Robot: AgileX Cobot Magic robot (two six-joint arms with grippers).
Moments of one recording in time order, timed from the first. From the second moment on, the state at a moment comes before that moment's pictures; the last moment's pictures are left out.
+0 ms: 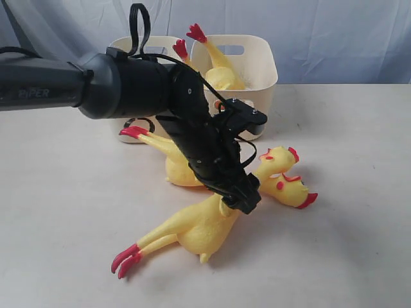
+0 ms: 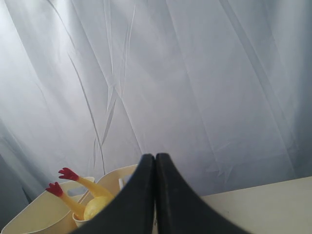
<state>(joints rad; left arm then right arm) -0.76 2.01 -1.43 -0.39 0.75 0.45 0.62 0.11 -0.32 1.75 -0.48 -1.60</state>
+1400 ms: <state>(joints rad) -0.81 1.94 -1.46 -0.27 0.98 0.40 0.62 0.11 -0.32 1.75 -0.48 -1.60</state>
